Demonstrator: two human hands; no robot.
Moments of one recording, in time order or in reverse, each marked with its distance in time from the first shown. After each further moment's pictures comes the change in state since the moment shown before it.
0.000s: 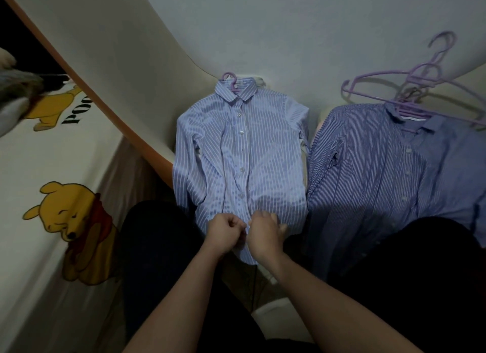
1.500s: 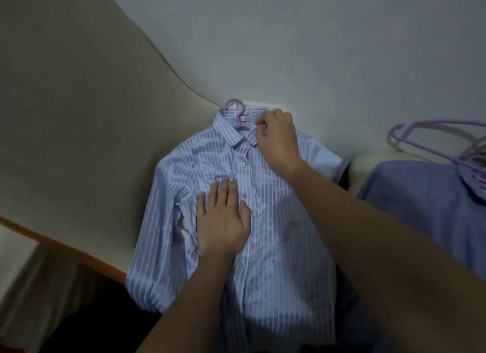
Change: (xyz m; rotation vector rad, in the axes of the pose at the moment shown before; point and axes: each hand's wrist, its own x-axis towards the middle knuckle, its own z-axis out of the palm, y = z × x) left_hand 0.211 0.088 0.005 0.754 0.415 0.337; right_hand 0.358 -0.064 -0.159 0.207 0.571 -0.473
